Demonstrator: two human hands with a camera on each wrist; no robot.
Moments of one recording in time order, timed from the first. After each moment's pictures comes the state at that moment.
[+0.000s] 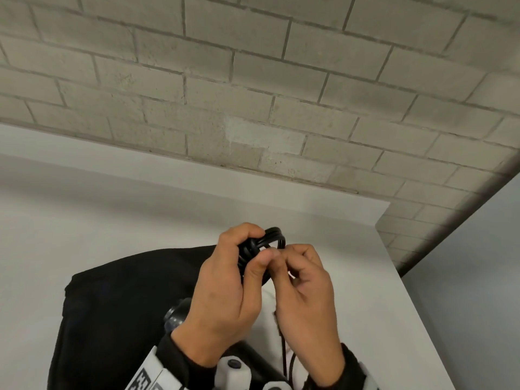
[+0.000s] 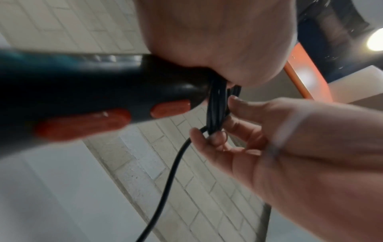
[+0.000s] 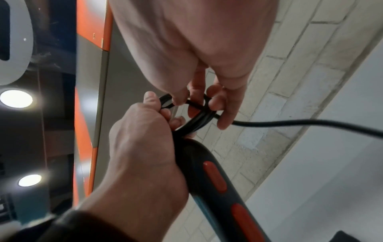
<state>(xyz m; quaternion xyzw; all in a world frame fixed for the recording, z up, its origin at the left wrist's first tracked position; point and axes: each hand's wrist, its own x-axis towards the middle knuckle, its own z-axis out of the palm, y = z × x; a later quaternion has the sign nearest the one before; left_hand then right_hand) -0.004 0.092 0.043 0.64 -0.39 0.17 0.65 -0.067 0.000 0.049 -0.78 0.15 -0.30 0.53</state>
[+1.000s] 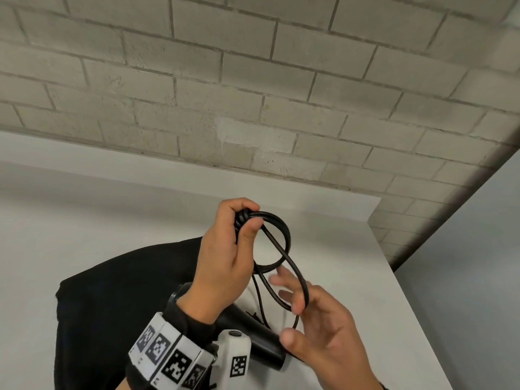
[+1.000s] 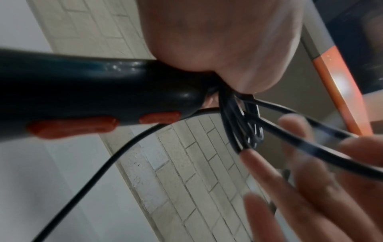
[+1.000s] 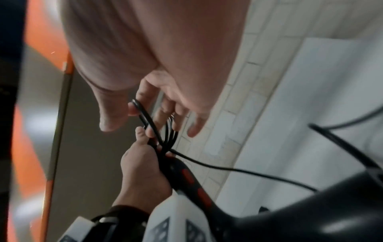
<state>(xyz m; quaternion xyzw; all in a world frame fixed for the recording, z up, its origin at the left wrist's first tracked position) 0.024 0.071 0.041 0.64 -0.38 0.14 0.65 -0.125 -0.028 0.016 -0.71 -0.03 -0.21 0.67</state>
